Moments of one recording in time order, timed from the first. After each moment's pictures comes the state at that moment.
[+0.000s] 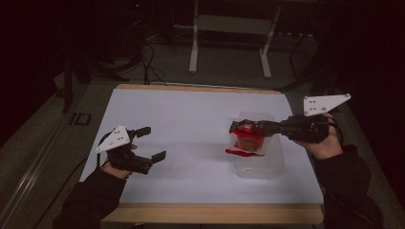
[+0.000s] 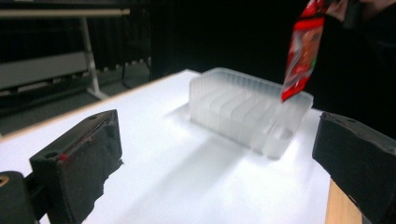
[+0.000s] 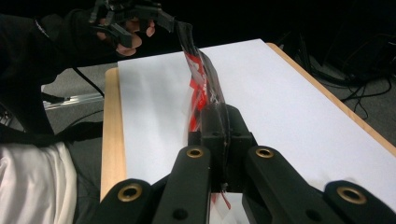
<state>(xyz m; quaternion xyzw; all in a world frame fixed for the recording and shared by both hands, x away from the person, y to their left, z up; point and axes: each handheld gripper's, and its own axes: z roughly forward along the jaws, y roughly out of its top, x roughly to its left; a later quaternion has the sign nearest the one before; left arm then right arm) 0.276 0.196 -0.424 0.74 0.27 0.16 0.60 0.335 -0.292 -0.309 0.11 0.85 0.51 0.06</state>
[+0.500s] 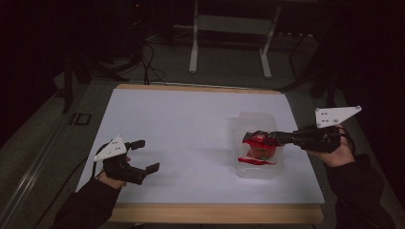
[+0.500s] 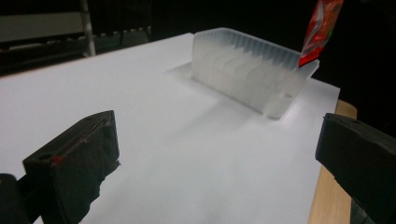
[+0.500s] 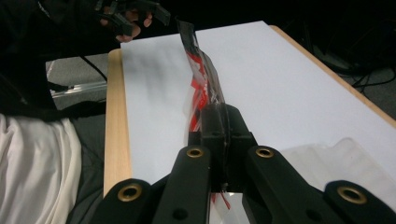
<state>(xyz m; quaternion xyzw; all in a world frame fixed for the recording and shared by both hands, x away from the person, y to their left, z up) 0.265 0.213 -0.458 0.75 0.30 0.13 0.57 0.329 -0.330 -0.335 0.11 0.86 0.50 0.05</state>
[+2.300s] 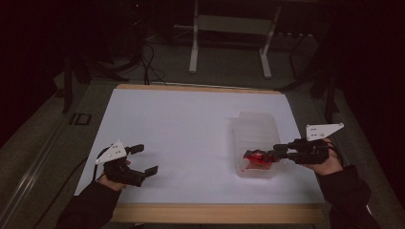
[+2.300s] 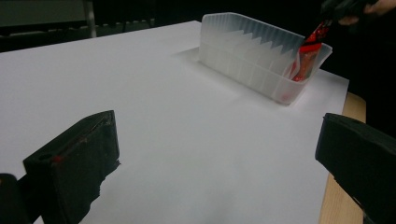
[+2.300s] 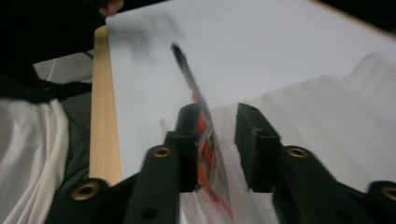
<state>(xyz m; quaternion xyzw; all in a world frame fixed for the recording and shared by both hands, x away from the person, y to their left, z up) 0.268 0.218 -0.482 0.75 0.31 0.12 0.57 0.343 -0.354 -0.414 0.16 0.85 0.49 0.02</state>
